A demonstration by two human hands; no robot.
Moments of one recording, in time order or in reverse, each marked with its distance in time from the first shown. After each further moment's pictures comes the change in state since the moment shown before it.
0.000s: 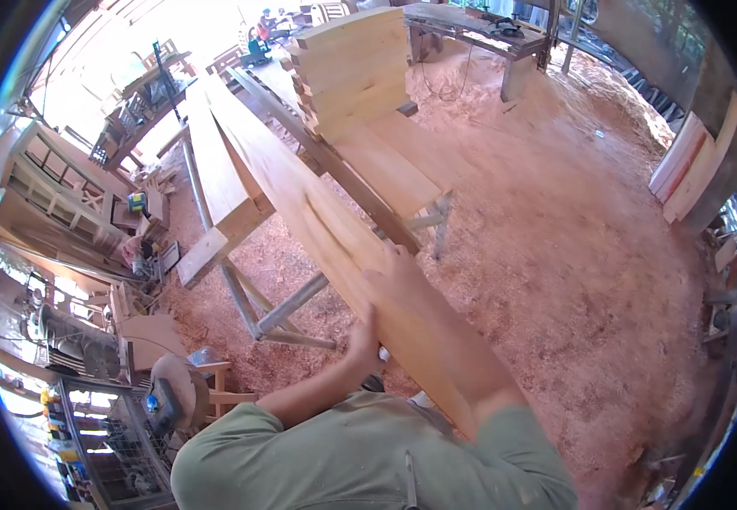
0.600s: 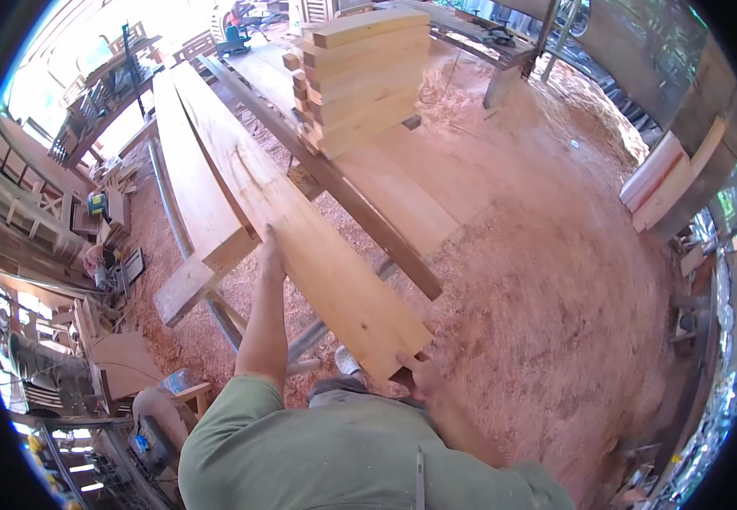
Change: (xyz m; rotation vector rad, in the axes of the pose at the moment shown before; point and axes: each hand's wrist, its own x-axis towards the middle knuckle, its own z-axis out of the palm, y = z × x) left_hand 0.267 0.251 -0.121 0.014 0.209 0.422; right_hand -0.089 -0.023 0.060 1.394 0.045 0.932
